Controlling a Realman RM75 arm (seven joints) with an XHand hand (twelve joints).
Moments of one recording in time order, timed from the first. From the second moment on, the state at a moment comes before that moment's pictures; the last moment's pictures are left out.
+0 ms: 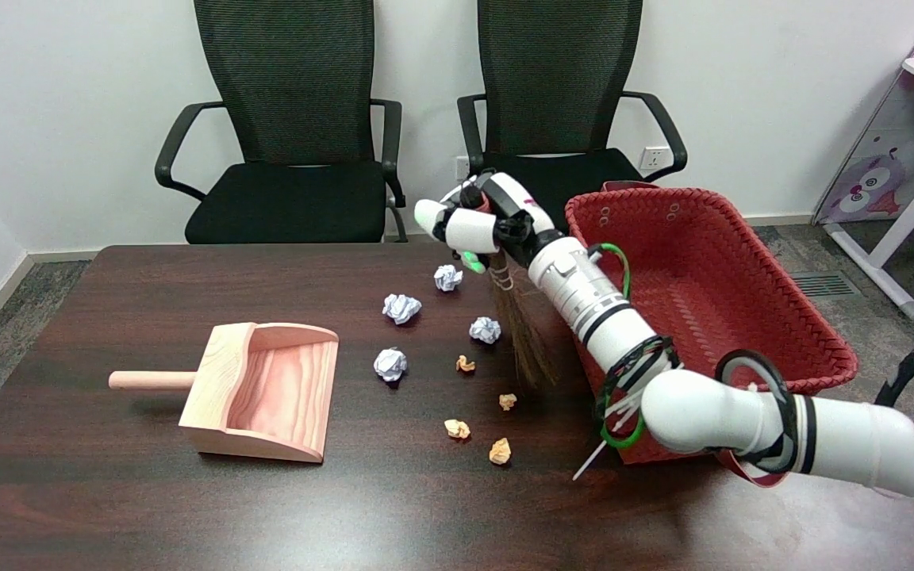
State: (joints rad) arm 0.51 -0.87 0.46 -1.61 -1.24 0.82 0.23
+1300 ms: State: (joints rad) arm 0.53 -1.18 0.46 -1.32 -1.40 0.74 0.43
